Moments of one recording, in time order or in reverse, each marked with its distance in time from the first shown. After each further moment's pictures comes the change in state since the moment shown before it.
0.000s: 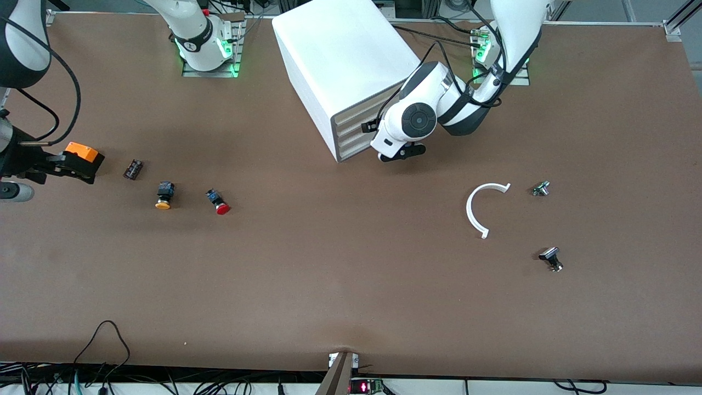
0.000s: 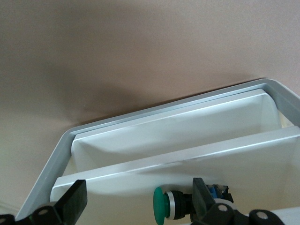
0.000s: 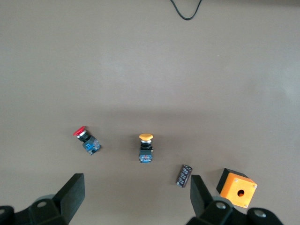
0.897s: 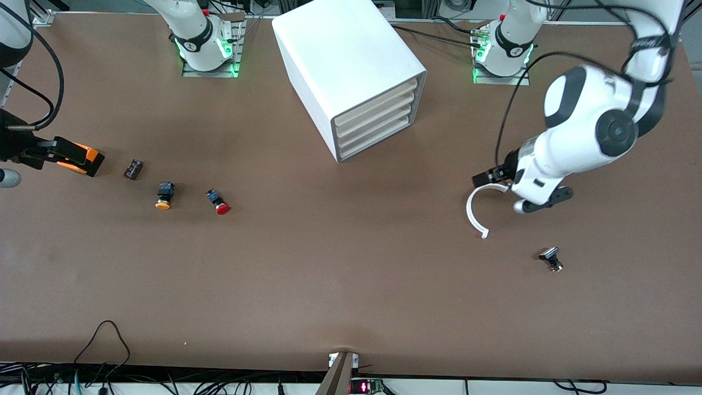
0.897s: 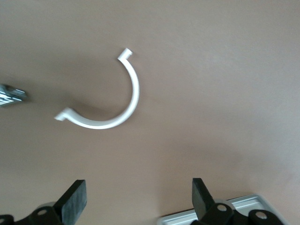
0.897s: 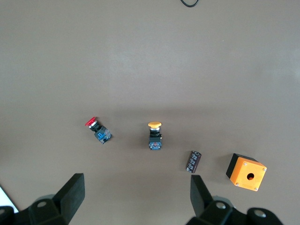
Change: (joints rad) left arm 0.328 -0.270 0.195 0.113 0.153 -0.156 0.351; right arm 0.001 -0.042 -0.001 -0.002 0.038 -0.067 0.044
